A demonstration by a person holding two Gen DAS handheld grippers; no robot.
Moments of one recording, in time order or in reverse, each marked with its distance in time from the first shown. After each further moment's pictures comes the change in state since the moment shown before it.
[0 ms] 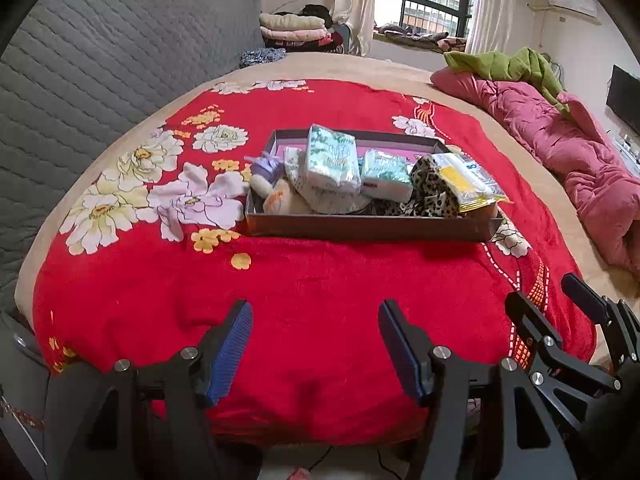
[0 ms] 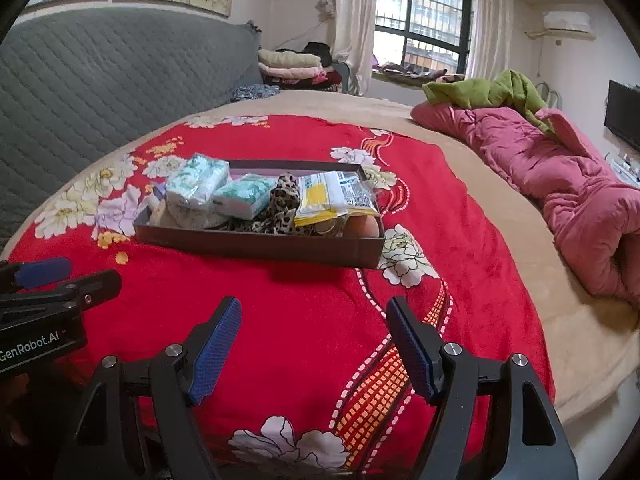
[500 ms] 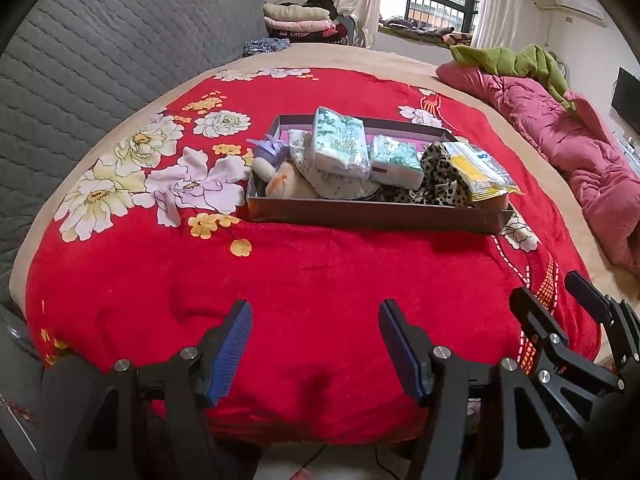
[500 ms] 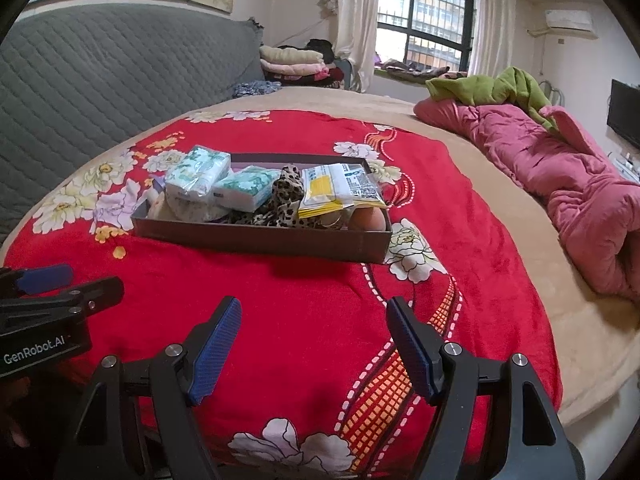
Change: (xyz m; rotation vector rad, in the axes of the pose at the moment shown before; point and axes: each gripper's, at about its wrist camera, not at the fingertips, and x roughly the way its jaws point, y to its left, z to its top) left arm 0.015 0.004 -0.005 -0.015 0.031 0.002; right arm 0.011 0.003 -0.004 0.003 0.010 0.008
